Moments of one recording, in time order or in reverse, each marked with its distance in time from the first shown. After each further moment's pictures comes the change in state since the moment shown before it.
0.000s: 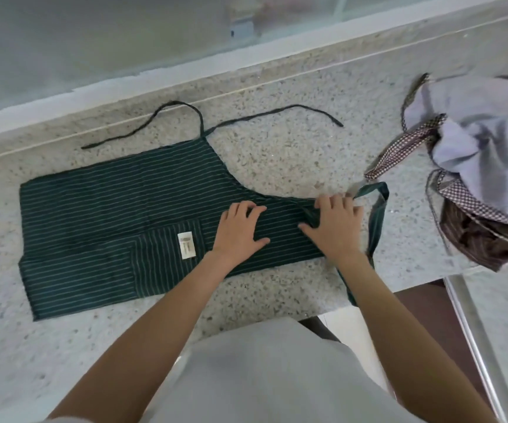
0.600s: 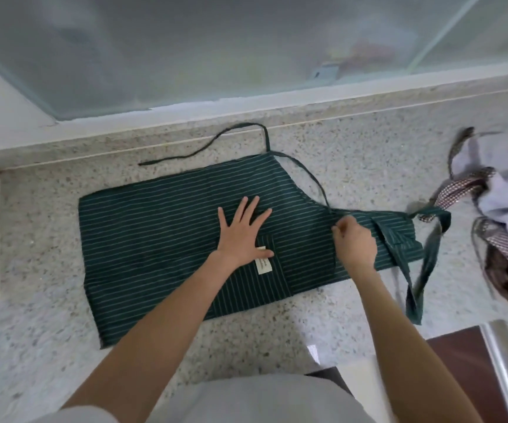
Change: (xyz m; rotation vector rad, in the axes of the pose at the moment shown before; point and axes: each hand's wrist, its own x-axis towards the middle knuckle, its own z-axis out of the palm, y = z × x) left_hand 0.013 -0.133 -0.036 0.038 -0.217 -0.025; right_hand 0.042 -0.106 -0.001 0.229 -0.086 0.308
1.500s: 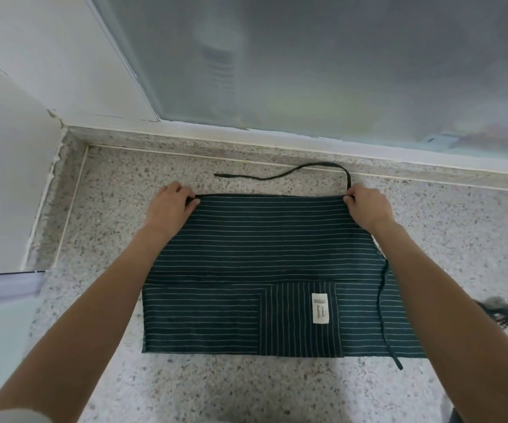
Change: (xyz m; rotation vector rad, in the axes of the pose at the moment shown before) left_hand -0.053 -0.235 -0.051 -0.168 0.486 -0.473; right_hand 0.136 -0.176 0.003 -0.317 -0.136 -0.510
